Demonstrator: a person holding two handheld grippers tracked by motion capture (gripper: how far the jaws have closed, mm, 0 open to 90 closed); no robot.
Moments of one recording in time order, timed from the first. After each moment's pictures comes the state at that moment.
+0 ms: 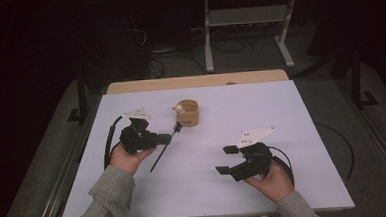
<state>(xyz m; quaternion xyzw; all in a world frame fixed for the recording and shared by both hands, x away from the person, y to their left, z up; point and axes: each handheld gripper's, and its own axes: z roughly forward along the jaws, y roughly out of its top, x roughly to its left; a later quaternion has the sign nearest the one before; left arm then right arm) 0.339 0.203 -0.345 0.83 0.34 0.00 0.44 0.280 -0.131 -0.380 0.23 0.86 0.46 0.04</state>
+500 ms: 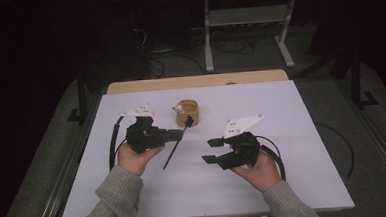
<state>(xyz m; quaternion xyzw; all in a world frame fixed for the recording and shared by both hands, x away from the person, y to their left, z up) 0.326 0.180 -0.326 0.81 0.29 -0.01 0.51 0.292 -0.099 -0.352 0.21 0.85 0.48 0.04</state>
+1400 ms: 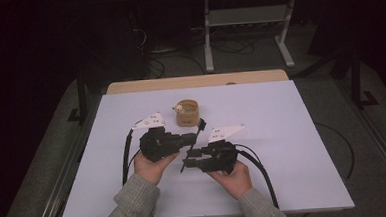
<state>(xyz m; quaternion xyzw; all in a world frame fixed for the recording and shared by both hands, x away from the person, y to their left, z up) 0.308 0.157 -0.343 0.78 0.28 0.01 0.56 0.303 -0.059 -0.401 0.23 0.80 0.55 -0.04</state>
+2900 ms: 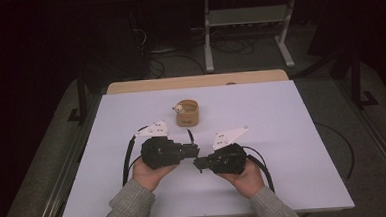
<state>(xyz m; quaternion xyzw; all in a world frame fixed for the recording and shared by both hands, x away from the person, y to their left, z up) 0.298 0.154 -0.351 0.81 0.22 -0.03 0.53 0.290 -0.076 -0.391 0.18 0.85 0.49 -0.01</state>
